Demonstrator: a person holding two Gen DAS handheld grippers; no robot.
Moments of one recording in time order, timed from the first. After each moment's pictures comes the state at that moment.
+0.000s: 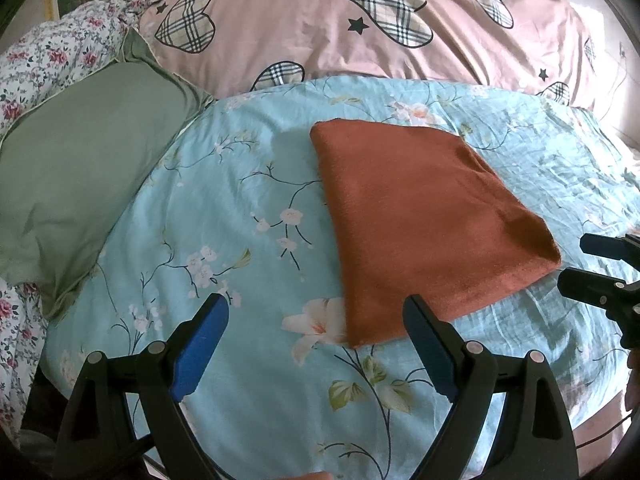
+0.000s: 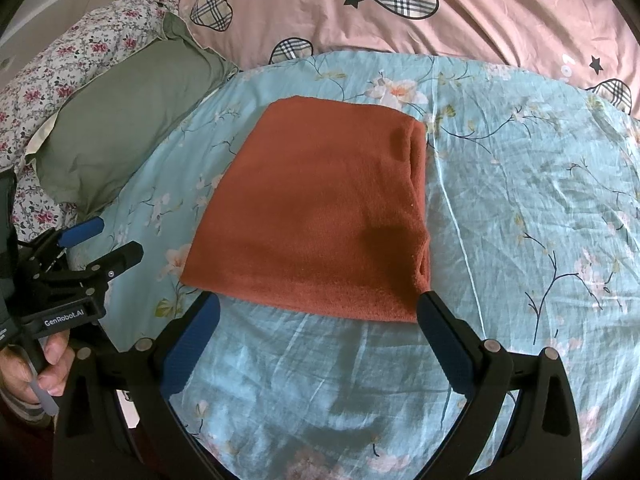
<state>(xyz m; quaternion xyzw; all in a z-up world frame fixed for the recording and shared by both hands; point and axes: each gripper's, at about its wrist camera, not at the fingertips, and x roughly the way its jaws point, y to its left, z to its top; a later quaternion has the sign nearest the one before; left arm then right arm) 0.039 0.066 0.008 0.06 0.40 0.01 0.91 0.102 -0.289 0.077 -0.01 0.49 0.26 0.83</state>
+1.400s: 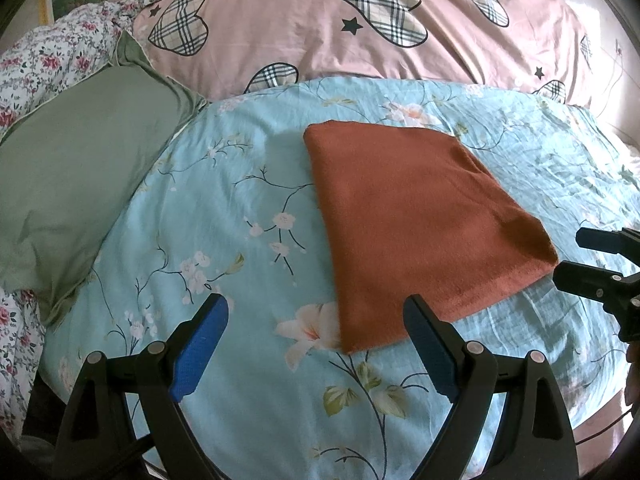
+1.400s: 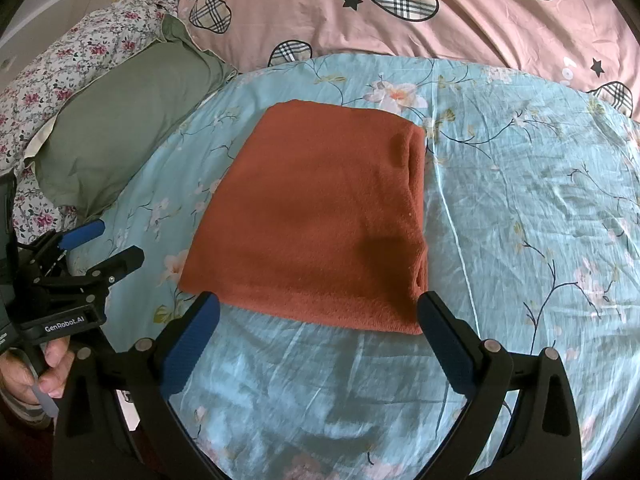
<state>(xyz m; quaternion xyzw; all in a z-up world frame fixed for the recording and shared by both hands) 0.045 0.061 0.009 0.07 0.40 0.00 0.92 0.108 -0.288 0.078 -0.01 0.49 0.26 0.83</state>
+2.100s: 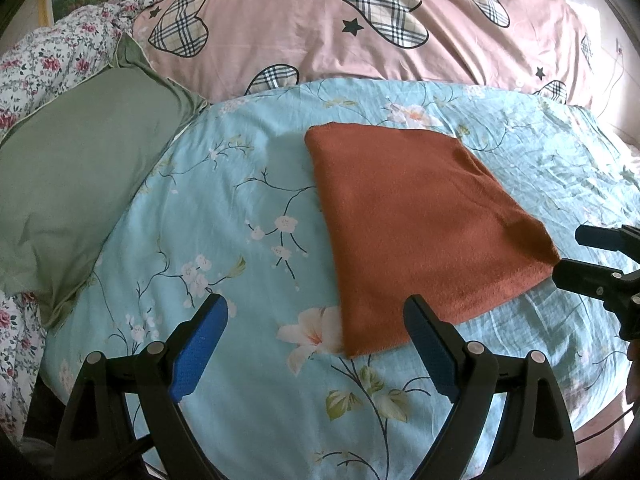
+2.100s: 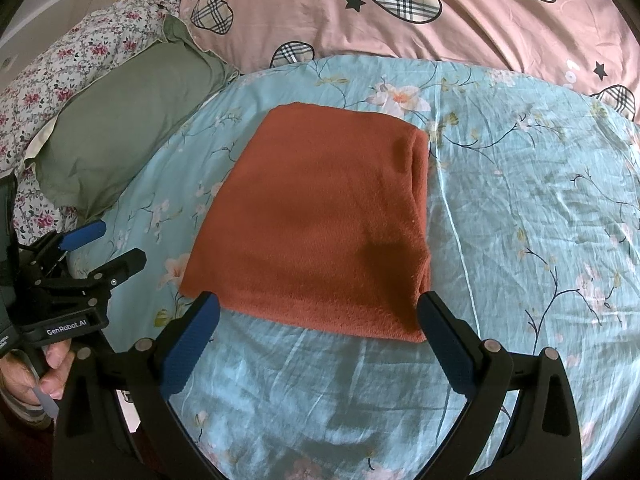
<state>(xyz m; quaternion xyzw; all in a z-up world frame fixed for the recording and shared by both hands) 0.049 0.063 0.010 0.07 0.40 0.00 0.92 0.113 -0.284 0.078 -0.01 0.49 0.27 0.83</state>
